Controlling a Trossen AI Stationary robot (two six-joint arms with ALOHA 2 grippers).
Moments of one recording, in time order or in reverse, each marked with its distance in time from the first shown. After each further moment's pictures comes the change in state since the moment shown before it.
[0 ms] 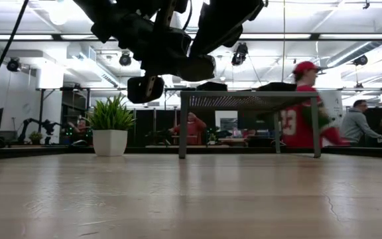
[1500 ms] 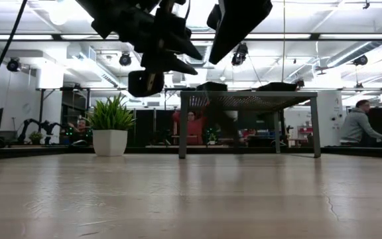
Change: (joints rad) left arm -0.001 -0.017 0.015 -0.002 0.006 -0.038; right arm -0.006 0.000 0.066 -0.206 0.069 -0.044
